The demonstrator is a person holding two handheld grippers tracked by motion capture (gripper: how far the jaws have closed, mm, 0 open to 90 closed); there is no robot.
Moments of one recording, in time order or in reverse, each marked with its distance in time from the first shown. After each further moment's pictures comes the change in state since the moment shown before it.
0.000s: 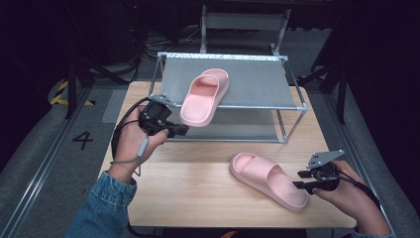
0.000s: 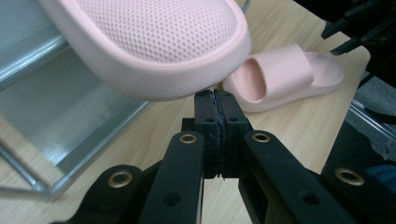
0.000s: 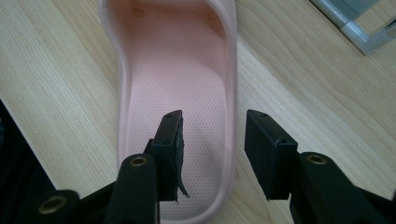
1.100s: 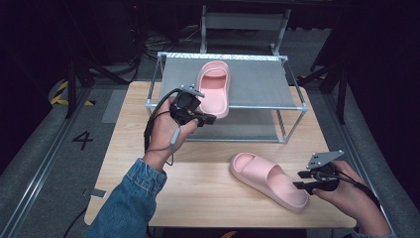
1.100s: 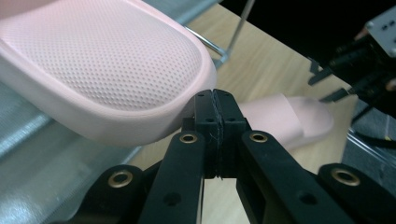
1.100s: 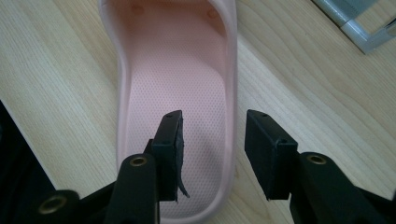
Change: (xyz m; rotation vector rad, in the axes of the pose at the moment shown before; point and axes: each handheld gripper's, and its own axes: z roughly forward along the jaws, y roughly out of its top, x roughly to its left) left arm -0.006 0.043 0.048 -0.110 -0.030 0.002; right arm 0.001 -0.001 0.001 0.008 -0.004 0.000
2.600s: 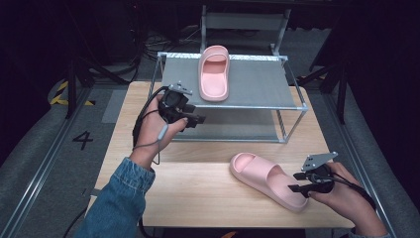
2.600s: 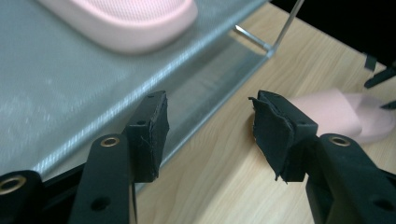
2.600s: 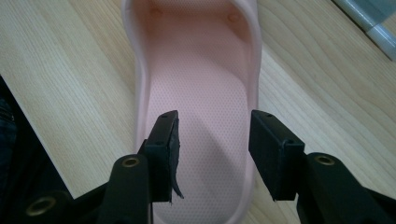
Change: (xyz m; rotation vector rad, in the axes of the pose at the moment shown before) left arm 0.013 -0.018 -0.021 0.034 0.155 0.026; right arm 0.011 0.007 0.007 0.007 0.032 -0.011
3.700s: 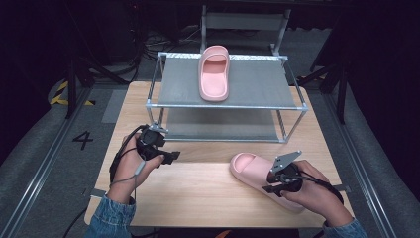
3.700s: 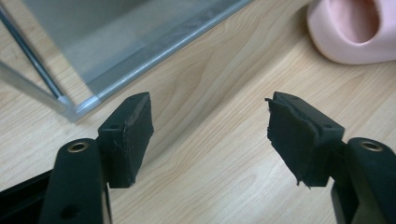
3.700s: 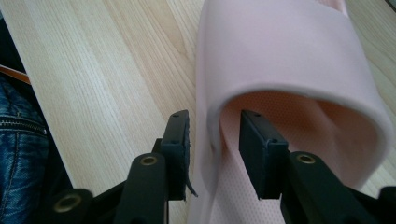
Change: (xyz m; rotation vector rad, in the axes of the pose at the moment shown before) left arm 0.014 -0.110 0.004 0.169 0.095 -0.130; right arm 0.033 0.048 0.044 0.030 0.108 -0.092
